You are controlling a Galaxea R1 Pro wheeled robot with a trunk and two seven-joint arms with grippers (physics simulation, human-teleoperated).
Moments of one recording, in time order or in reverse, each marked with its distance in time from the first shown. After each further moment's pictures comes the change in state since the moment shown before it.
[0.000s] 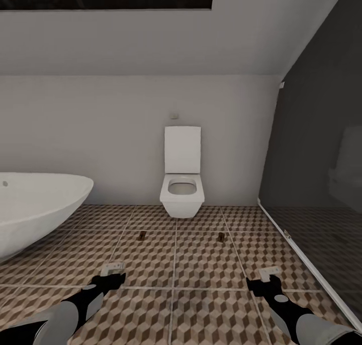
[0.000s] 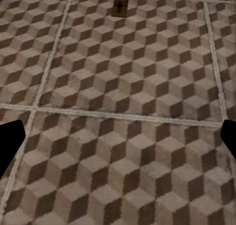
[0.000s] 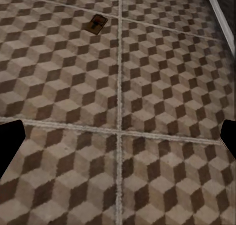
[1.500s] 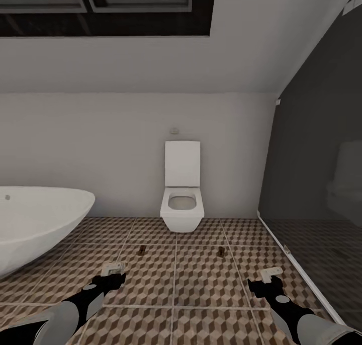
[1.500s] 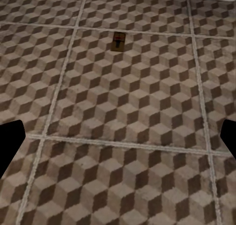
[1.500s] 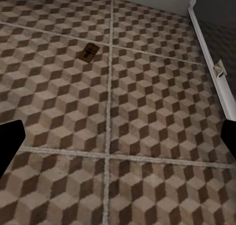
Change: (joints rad) left arm 0.000 -0.002 0.000 0.000 0.000 0.000 0.000; right arm 0.000 -0.005 0.003 0.007 0.006 0.007 -0.001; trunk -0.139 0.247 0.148
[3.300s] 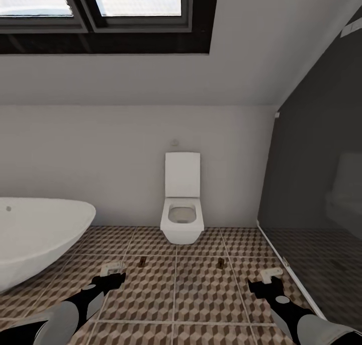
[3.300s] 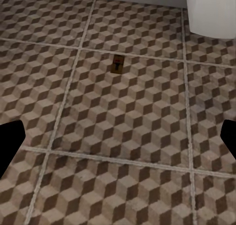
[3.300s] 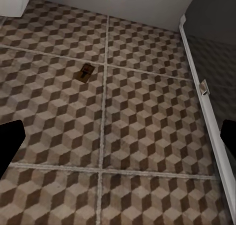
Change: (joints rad) left arm 0.000 0.000 0.001 0.000 0.045 0.001 -0.001; right arm 0.000 0.001 0.000 0.005 -0.001 0.001 -0.001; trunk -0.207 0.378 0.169
